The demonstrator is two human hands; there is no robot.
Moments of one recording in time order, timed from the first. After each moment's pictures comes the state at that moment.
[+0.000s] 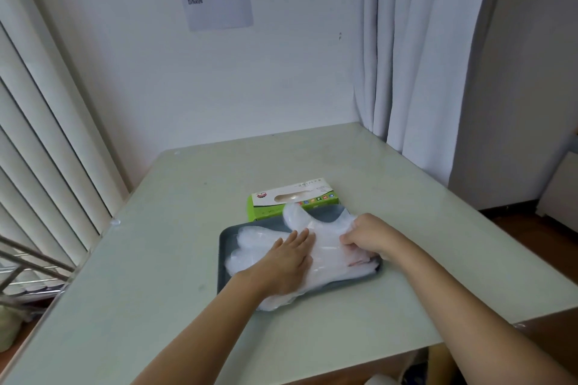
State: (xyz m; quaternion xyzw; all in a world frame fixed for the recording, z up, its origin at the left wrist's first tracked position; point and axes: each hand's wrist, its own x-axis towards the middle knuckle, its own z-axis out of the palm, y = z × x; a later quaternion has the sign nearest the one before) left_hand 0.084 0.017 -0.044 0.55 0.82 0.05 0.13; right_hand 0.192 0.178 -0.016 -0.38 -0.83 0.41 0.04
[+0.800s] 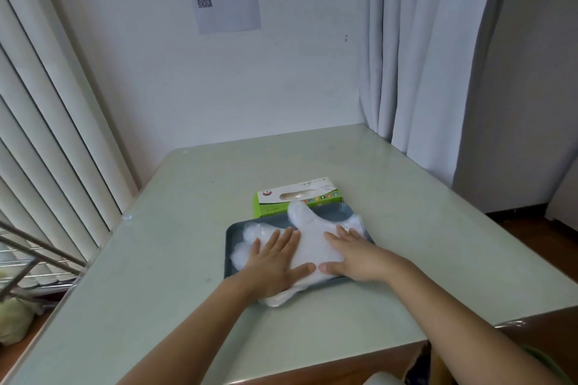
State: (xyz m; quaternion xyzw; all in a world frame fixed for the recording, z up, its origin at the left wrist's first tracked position) left_hand 0.079 -0.007 -0.051 0.48 0.87 0.01 0.12; right_hand 0.204 0.146 -0.028 -0.21 -0.95 0.17 -0.13
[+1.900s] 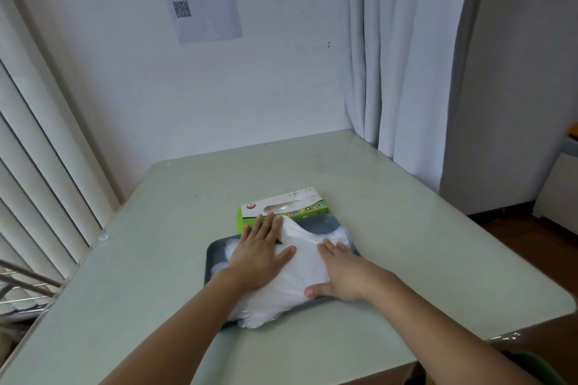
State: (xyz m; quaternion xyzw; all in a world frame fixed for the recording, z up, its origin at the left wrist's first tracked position) left_hand 0.038 0.031 -0.056 0.47 0.88 0.05 0.02; right_hand 0.206 0.144 -0.024 -0.20 -0.96 0.17 -0.12
